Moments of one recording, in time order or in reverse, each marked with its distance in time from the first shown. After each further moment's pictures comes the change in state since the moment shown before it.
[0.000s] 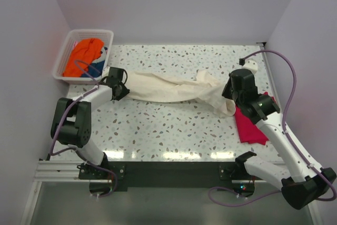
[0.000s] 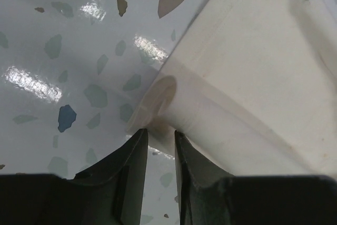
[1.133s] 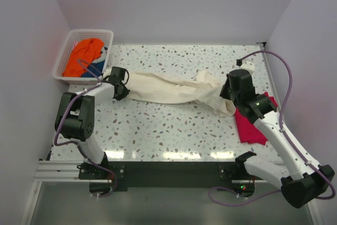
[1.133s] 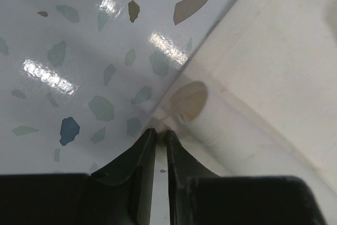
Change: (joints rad) left arm 0.000 0.101 0.057 -0.020 -0.037 -0.006; right arm 0.000 0.014 -0.035 0.045 -0.033 0.000
